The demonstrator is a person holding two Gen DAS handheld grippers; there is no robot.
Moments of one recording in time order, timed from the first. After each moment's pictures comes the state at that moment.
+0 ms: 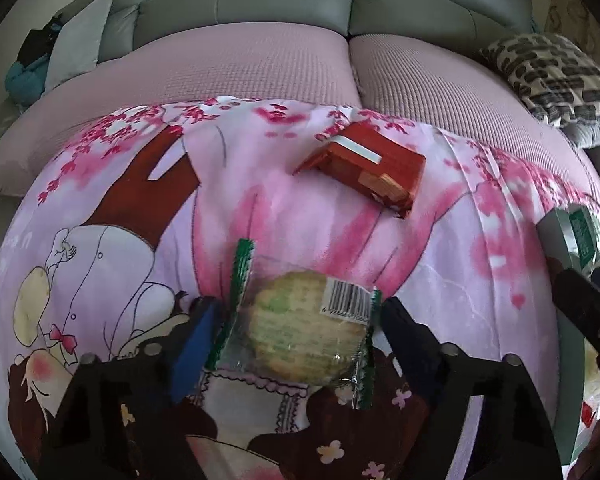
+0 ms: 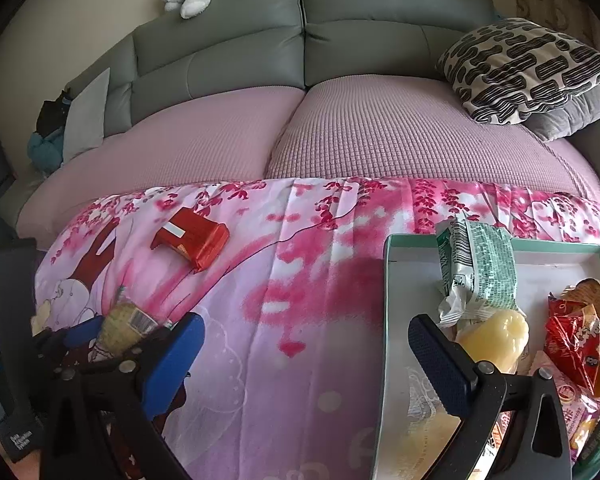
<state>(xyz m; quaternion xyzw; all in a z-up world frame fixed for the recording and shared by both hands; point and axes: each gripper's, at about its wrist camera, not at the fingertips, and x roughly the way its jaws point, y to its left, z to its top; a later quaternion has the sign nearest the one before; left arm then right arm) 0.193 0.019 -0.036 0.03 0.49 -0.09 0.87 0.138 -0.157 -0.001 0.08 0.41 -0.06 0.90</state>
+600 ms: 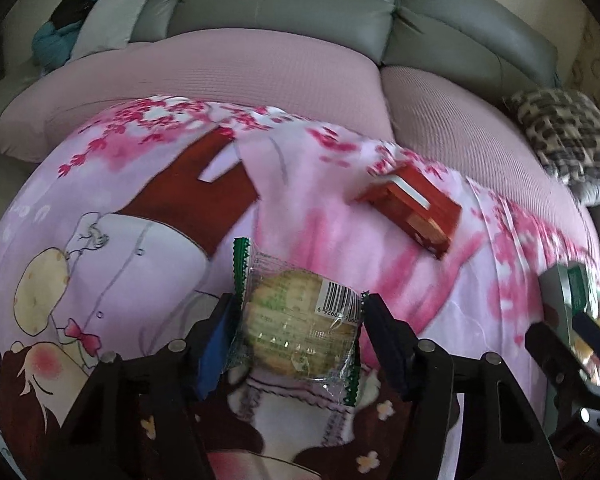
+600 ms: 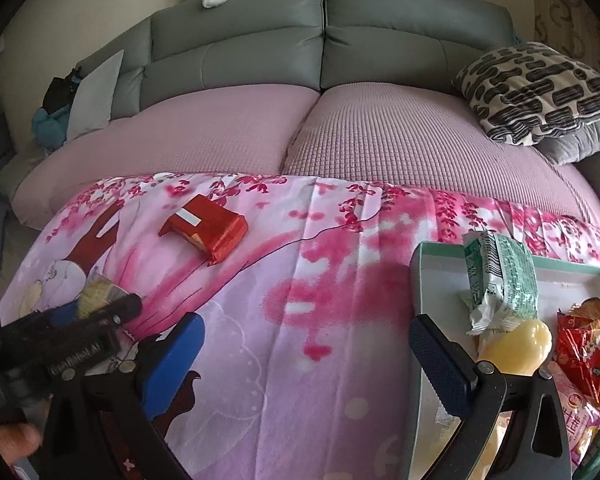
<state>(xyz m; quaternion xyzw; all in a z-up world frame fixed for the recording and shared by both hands) 0.200 0.063 -0.030 -0.05 0.47 -0.06 0.88 0.146 -0.128 -0.008 0.04 0.41 -0.06 0.91</state>
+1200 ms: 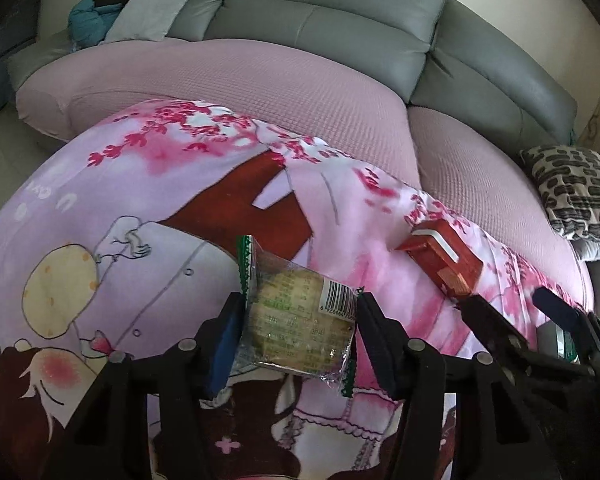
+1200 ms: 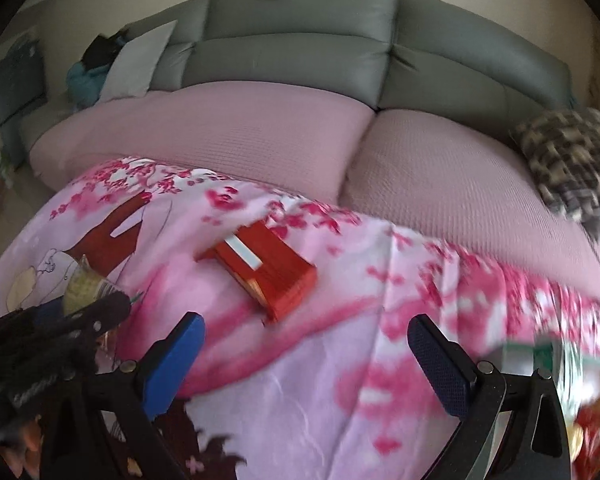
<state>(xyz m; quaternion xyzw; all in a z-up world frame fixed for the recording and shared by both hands) 0.205 0.095 -0.027 -0.12 0.43 -0.03 0.89 0.216 -0.073 -0.015 -0.06 0.40 0.01 0.91</state>
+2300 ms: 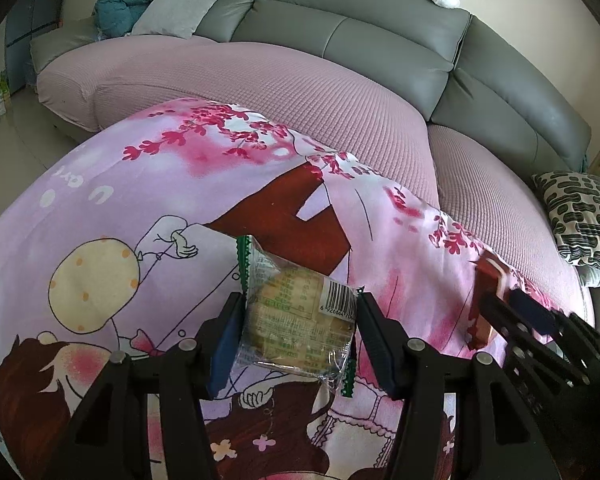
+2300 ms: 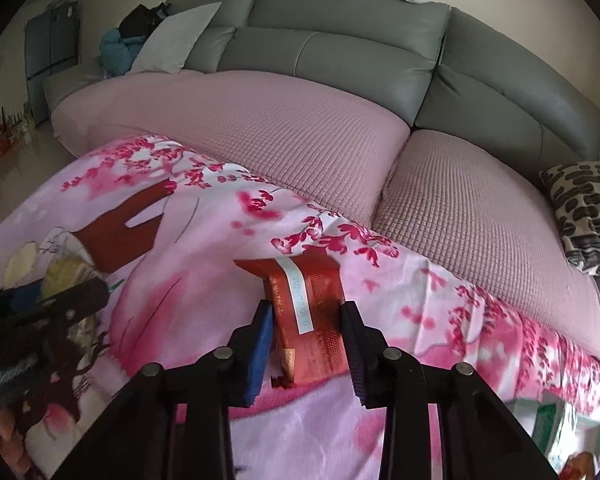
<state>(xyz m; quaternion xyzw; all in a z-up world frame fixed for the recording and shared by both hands) 0.200 0.115 -0.022 -0.15 0.43 0.00 0.89 0.218 -0.053 -0.013 -0.11 0.40 0.05 0.91</state>
